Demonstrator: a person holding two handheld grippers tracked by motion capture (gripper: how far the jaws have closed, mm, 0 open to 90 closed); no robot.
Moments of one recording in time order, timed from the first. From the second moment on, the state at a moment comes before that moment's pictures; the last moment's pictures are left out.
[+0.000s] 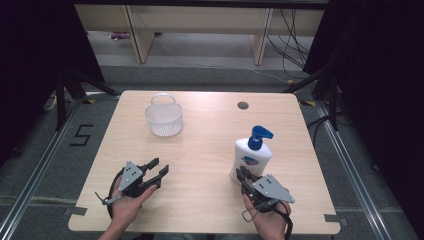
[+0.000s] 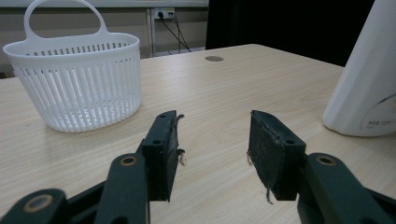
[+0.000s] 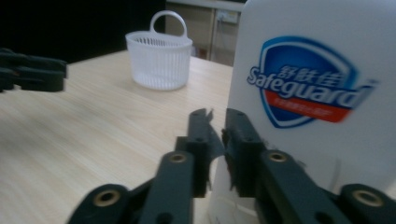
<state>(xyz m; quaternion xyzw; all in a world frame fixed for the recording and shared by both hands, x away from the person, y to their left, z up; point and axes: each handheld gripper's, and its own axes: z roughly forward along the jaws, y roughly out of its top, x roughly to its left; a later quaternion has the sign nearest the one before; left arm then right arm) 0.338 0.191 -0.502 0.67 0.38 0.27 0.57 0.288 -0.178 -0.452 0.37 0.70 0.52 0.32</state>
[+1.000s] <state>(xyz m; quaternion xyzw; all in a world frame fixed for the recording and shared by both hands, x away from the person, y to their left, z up) 0.326 0.164 -0.459 0.65 0.35 0.29 0.61 0.294 -0.316 -0.497 0.54 0.56 0.50 0.36</state>
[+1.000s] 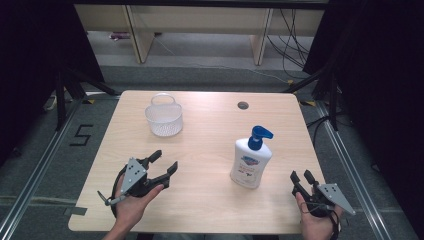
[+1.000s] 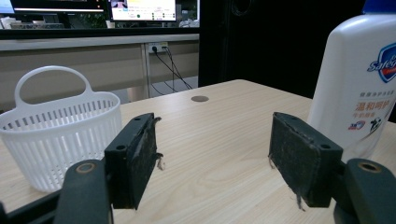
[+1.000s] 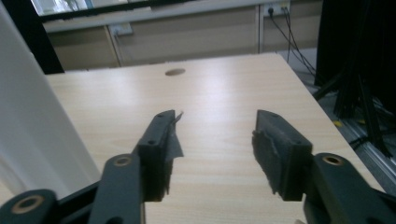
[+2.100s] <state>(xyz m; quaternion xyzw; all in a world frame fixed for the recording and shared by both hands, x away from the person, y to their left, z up) 0.341 0.009 -0.372 0.68 0.25 0.23 0.65 0.317 -0.307 -0.505 0.55 0.58 0.47 0.37</state>
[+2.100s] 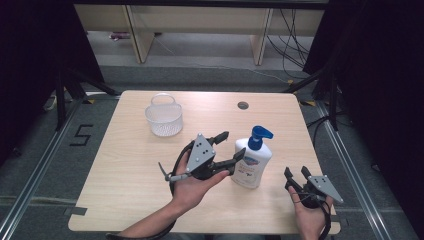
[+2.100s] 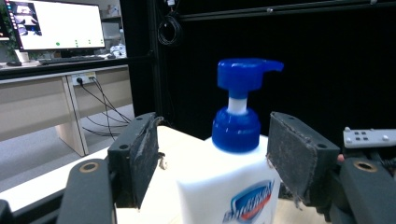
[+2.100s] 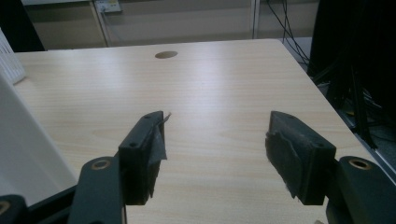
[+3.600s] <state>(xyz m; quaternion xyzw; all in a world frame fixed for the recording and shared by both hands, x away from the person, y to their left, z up) 0.358 -0.046 -0.362 0.68 0.25 0.24 0.64 0.318 -0.305 -0.506 0.57 0.58 0.46 0.36</state>
